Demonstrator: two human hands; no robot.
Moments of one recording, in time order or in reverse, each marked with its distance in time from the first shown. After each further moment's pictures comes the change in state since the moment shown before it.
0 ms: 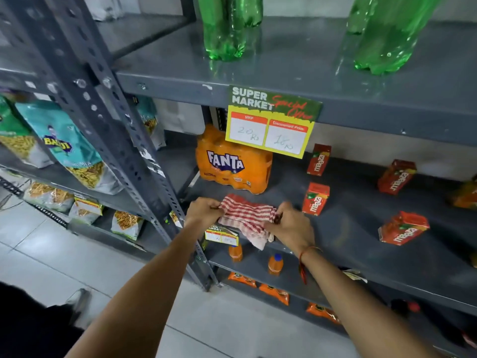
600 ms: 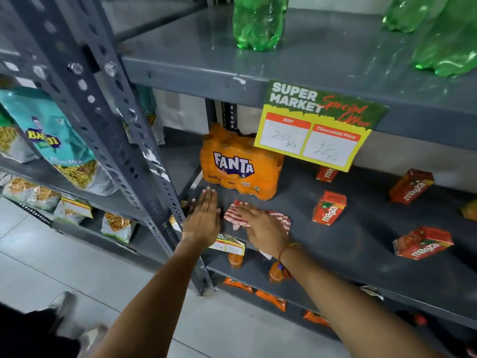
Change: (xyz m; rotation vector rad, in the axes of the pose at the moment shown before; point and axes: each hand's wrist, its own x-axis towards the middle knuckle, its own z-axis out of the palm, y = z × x) left_hand 0.030 -0.047 0.015 0.528 0.074 0.319; right_hand 0.042 -0.043 0.060 -0.195 -0.185 -0.551
